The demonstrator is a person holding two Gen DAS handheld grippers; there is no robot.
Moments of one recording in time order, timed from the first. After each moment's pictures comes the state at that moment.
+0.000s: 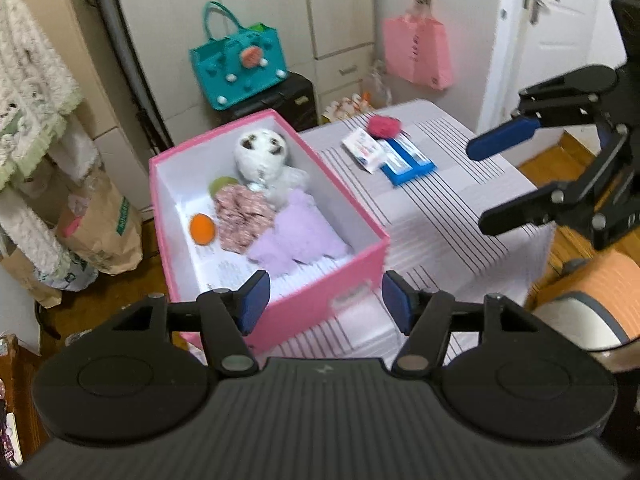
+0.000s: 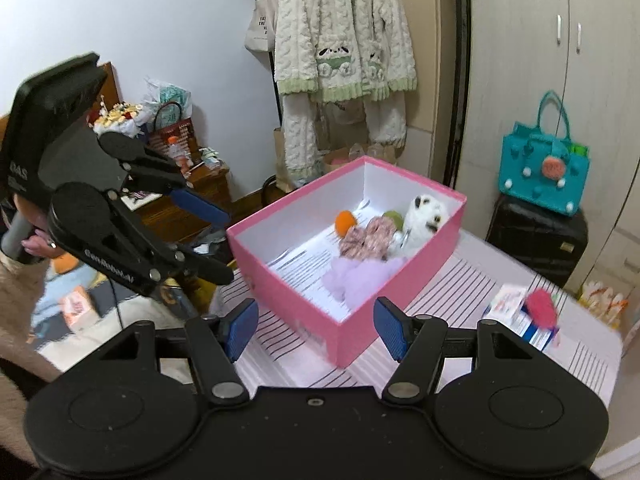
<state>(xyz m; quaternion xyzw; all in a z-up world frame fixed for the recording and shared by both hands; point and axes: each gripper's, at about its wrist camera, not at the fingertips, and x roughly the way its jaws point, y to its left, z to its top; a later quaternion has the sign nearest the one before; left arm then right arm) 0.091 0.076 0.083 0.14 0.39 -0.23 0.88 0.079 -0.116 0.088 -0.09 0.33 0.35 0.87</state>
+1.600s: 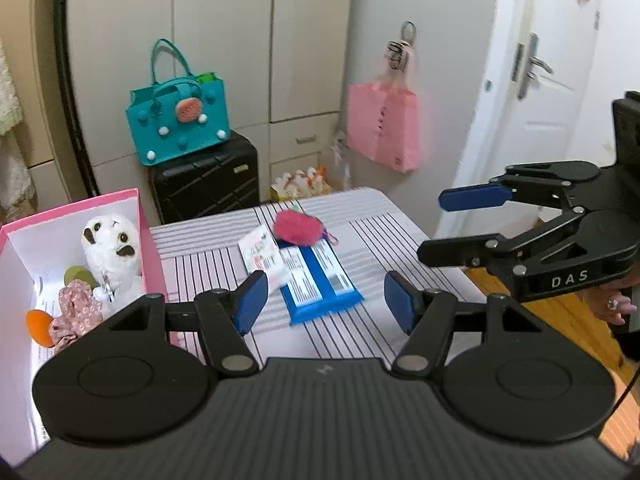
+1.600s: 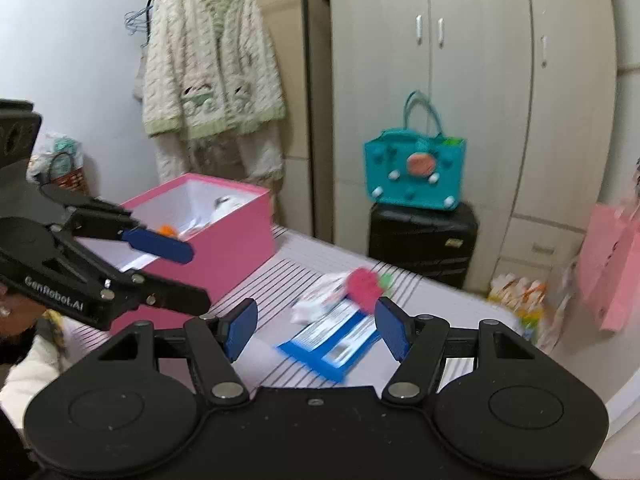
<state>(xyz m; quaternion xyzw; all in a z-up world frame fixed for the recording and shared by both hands) 0.170 -0.084 0.029 0.04 0.30 -0.27 0.91 0.155 -0.272 0.021 -0.05 0.25 0.22 0.94</state>
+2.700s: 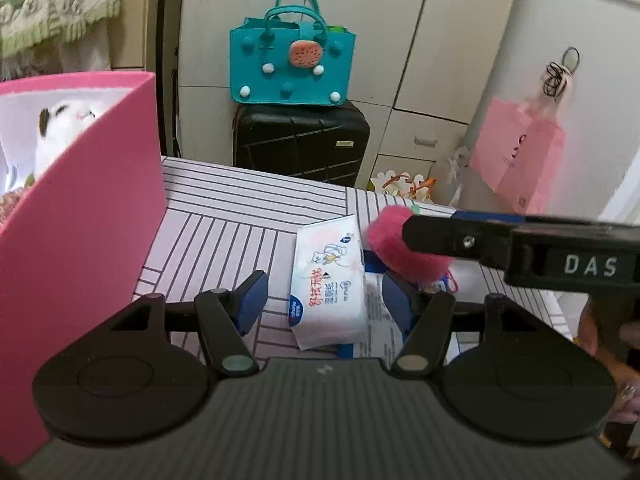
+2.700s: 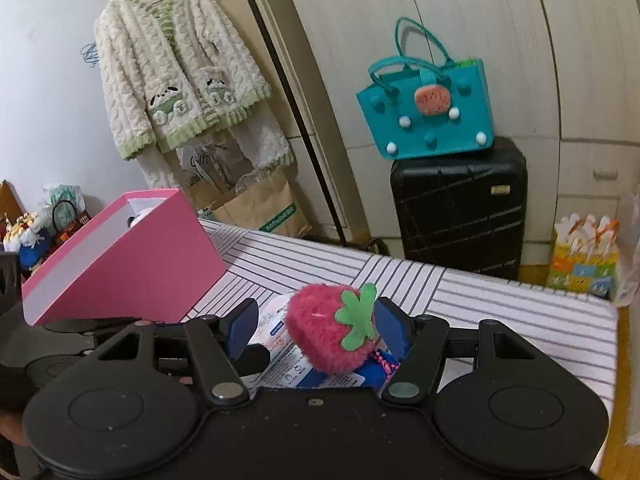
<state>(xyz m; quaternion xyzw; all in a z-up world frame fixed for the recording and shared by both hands) 0.297 -0.129 -0.082 -0.09 0.34 -0.08 0.93 0.328 -0.291 -0.075 0.08 0.32 0.28 0.90</state>
